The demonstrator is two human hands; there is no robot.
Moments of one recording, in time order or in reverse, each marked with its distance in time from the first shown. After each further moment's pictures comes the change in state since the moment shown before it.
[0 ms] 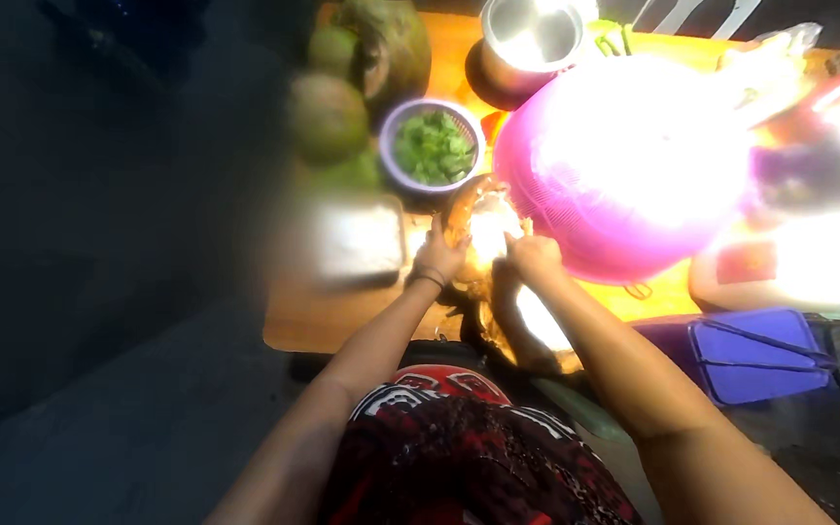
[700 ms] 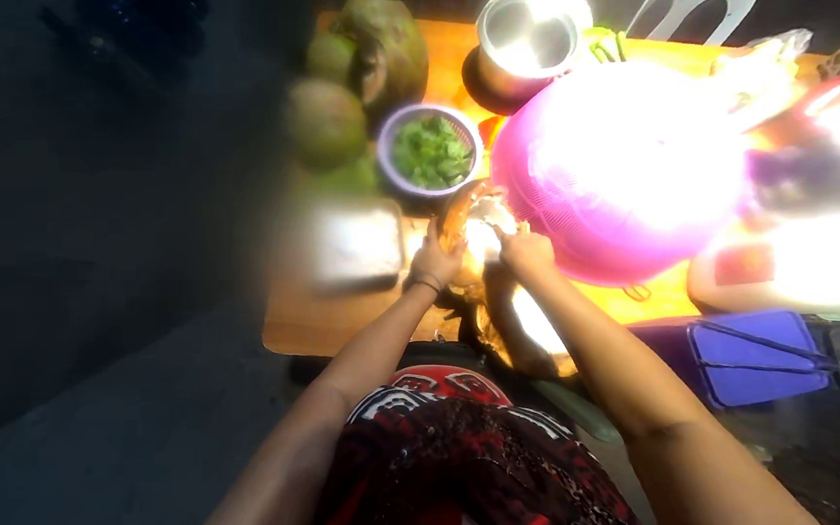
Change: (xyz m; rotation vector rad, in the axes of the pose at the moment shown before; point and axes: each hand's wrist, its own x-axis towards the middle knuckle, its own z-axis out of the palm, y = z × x) left_hand 0.001 -0.004 0.001 -0.008 0.024 -0.002; right_hand 0.002 -0.008 -0.008 0.045 0.062 -0.002
